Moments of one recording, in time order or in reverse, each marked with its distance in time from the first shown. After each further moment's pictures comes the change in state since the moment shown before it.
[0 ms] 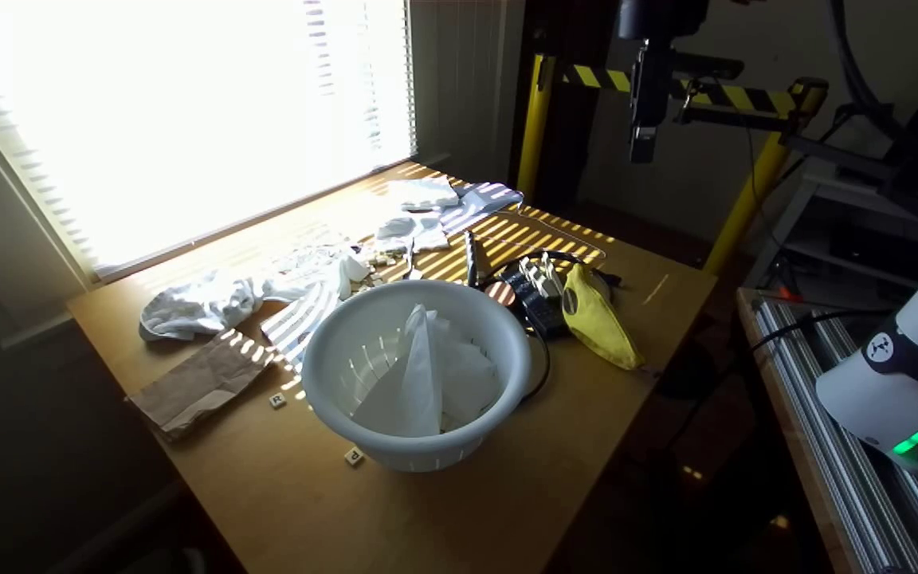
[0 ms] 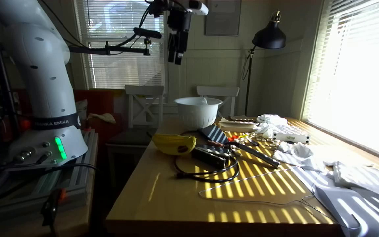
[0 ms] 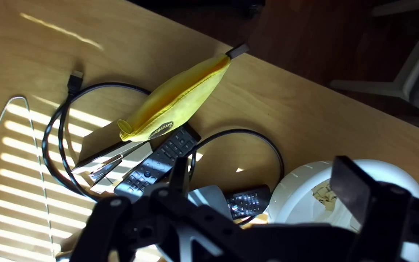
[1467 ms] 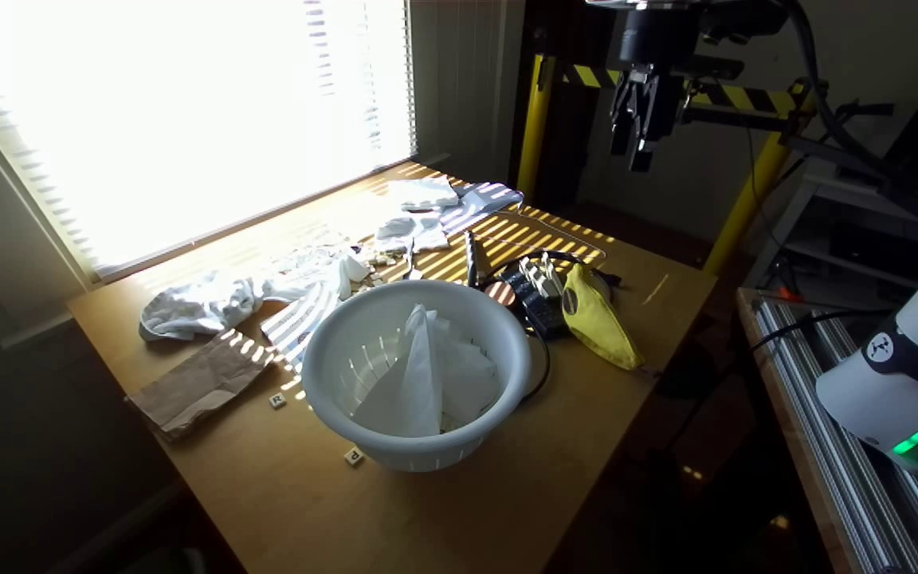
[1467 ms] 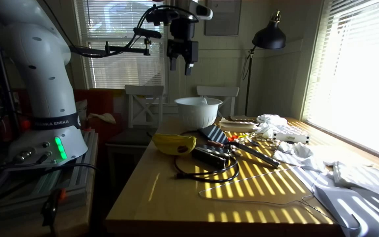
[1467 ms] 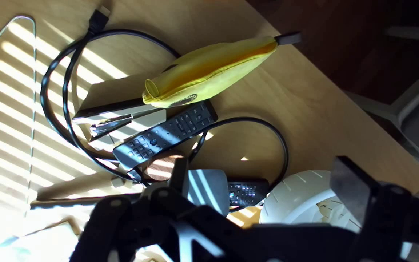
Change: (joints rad) arm -0.031 -0.014 -0.113 -0.106 -0.003 0.181 -0.412
